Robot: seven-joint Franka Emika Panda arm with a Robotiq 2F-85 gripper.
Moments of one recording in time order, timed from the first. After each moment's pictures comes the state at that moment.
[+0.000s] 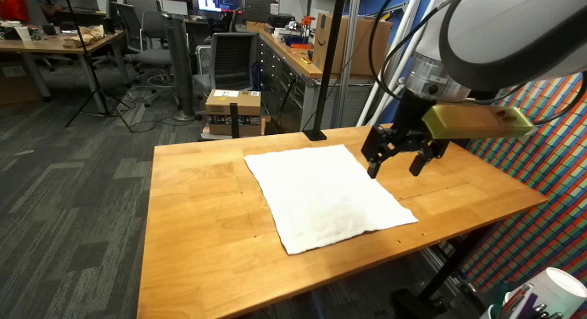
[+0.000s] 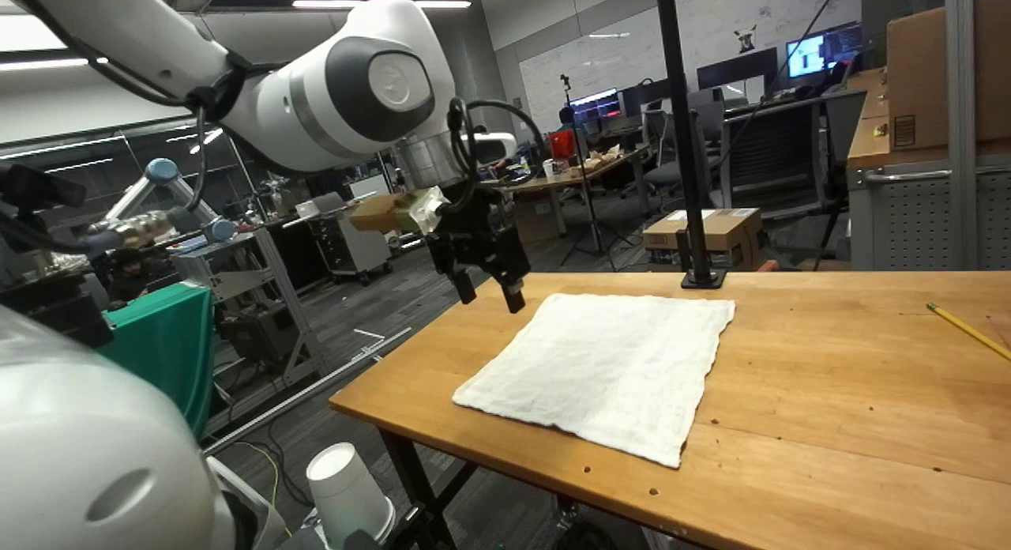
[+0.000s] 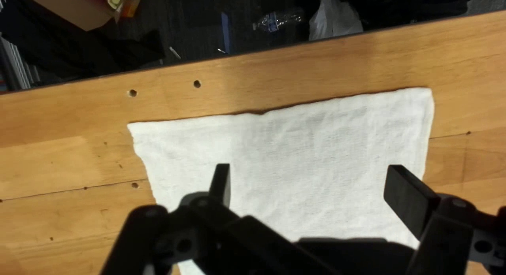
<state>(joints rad) 0.04 -0.46 0.15 -2.72 0.03 2.33 0.26</state>
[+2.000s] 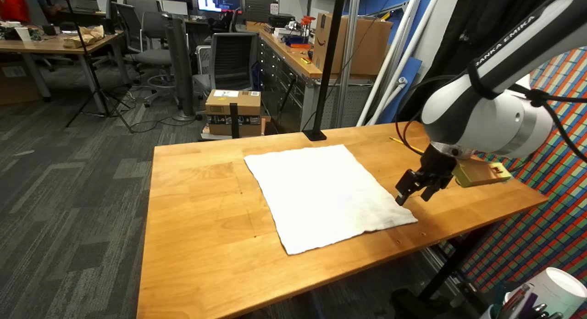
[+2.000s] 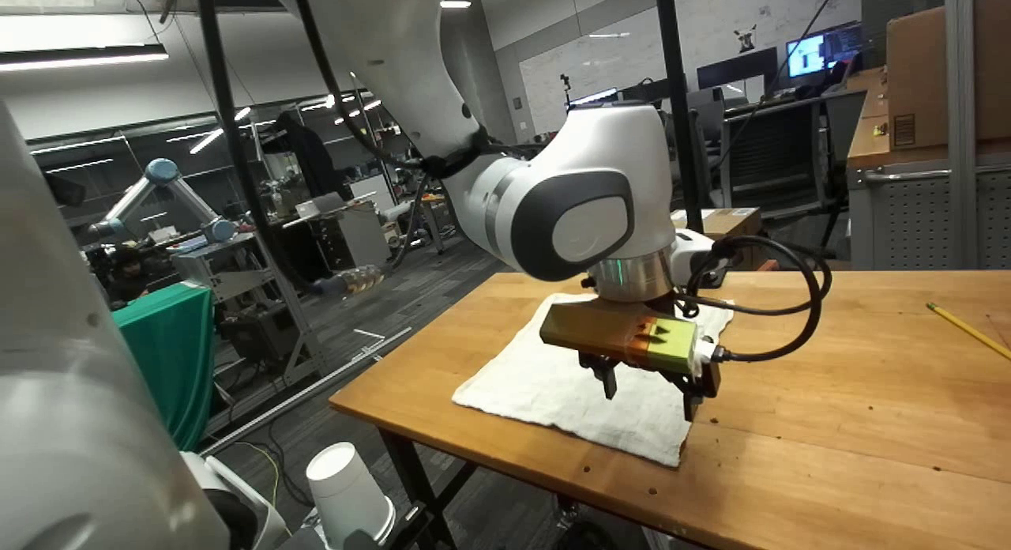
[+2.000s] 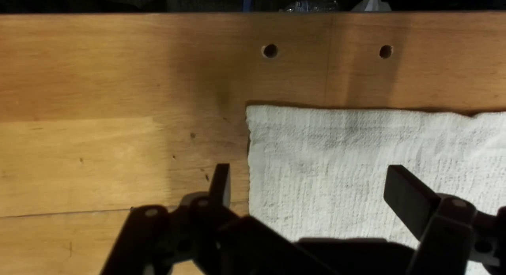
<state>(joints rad) -0.08 0.06 -0.13 -2.65 0.25 2.74 -0.50</state>
